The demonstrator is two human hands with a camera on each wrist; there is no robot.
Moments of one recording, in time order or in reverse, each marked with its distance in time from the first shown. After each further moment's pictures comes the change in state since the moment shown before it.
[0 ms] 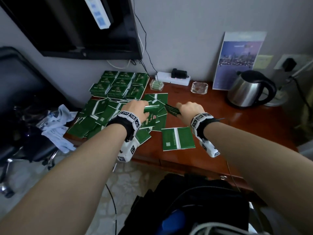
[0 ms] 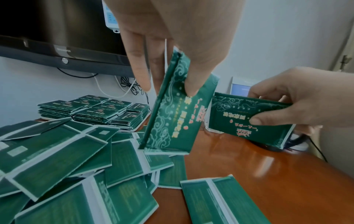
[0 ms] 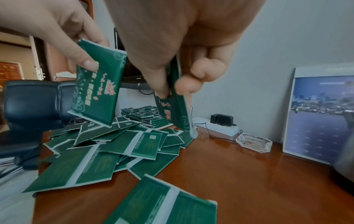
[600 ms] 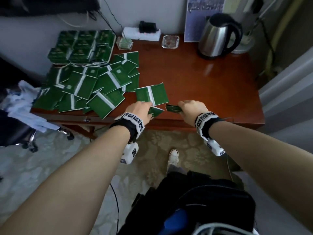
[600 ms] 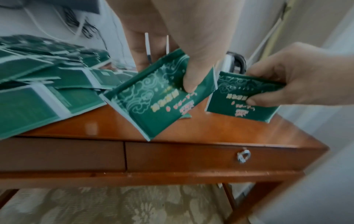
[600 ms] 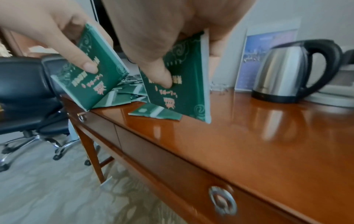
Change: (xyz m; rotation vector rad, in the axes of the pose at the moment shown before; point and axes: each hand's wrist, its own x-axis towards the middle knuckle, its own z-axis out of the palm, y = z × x) left_hand -0.110 0.113 0.094 0.014 -0.197 0.238; right_hand -0.172 0.050 0.095 0.052 -0.135 0.063
